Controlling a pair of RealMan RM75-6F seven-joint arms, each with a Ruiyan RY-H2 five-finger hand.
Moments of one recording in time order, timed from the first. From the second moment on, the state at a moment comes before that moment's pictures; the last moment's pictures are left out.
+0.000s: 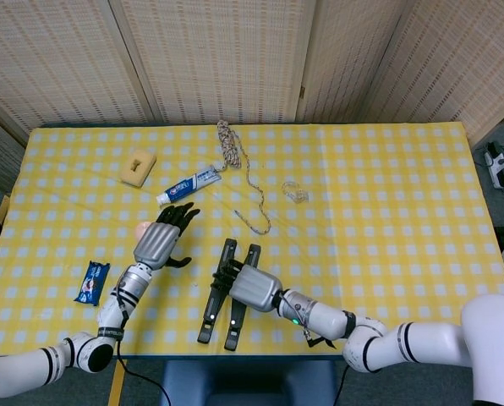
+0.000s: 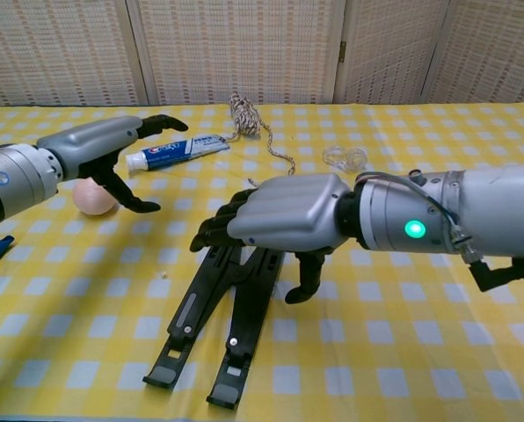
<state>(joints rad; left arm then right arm) -0.72 -1.58 -0.20 -1.39 1.18 0.98 0.18 1.00 -1.54 0.12 -1.61 -1.25 0.56 -0.63</state>
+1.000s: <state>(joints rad) -0.70 -1.59 -0.19 -1.30 1.19 0.95 0.07 1.17 -1.69 0.04 -1.42 -1.12 0.55 -0.67</state>
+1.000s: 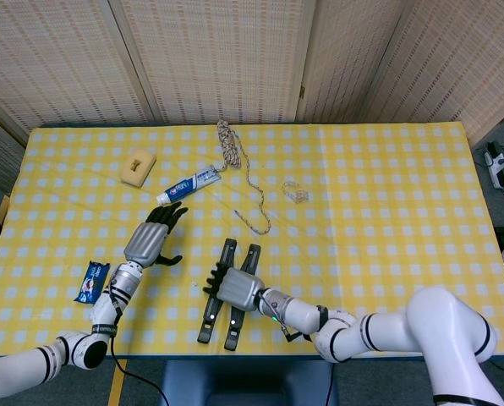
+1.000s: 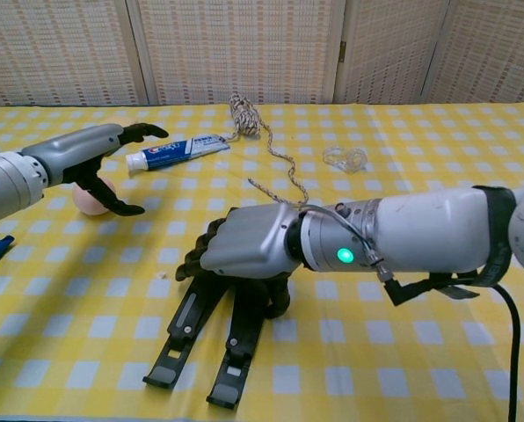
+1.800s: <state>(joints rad) -0.70 -1.60 -0.19 -1.30 1.20 0.97 0.07 1.13 -1.69 0.02 -1.38 -1.31 0.68 -0.52</state>
